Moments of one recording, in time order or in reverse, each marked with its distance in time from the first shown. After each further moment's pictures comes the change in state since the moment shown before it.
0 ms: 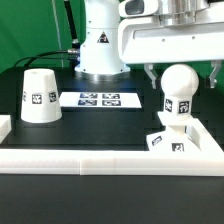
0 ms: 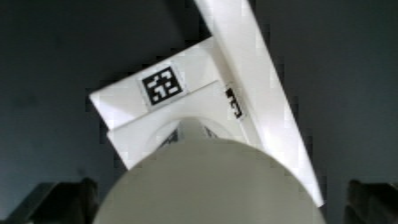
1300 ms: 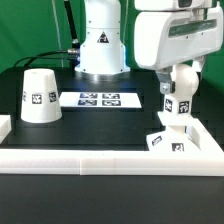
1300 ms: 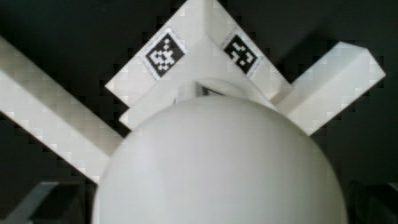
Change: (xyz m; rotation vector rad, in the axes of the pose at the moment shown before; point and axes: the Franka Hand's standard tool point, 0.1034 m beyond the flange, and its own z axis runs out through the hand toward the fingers) arm 0.005 0.000 -0.004 -0.073 -0.028 -1.056
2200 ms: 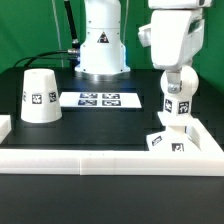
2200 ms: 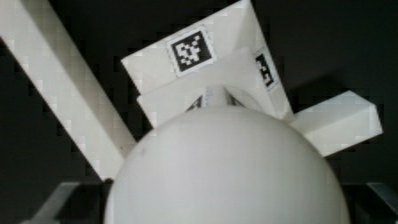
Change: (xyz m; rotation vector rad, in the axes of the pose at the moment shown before) arm -0.001 0.004 -0.002 -0.013 -0.013 -0.247
